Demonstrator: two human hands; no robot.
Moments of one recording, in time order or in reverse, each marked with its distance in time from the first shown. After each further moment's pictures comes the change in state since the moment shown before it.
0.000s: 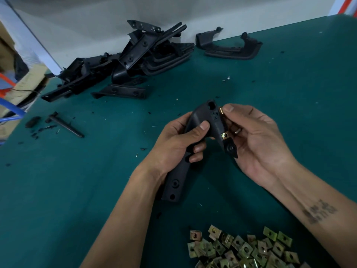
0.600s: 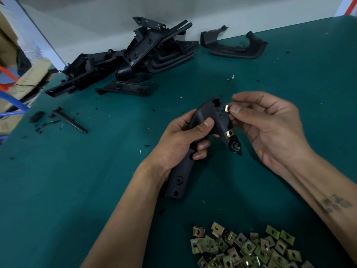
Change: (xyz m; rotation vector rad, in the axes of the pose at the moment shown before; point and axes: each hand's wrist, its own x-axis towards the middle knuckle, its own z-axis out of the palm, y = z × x) left_hand -0.002 0.000 -0.001 -0.054 -0.014 -0.017; right_hand 0.010 -0.015 -0.013 -0.192 -0.182 -0.235
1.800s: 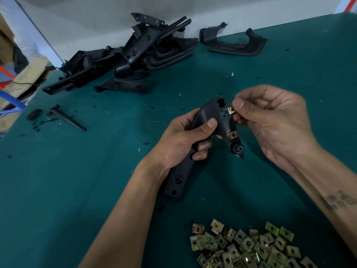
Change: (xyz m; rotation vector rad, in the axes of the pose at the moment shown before) left_hand -0.001 0.001 0.000 0.046 -0.055 -0.037; right_hand 0.001 -0.007 0.004 -0.126 0.043 -0.040
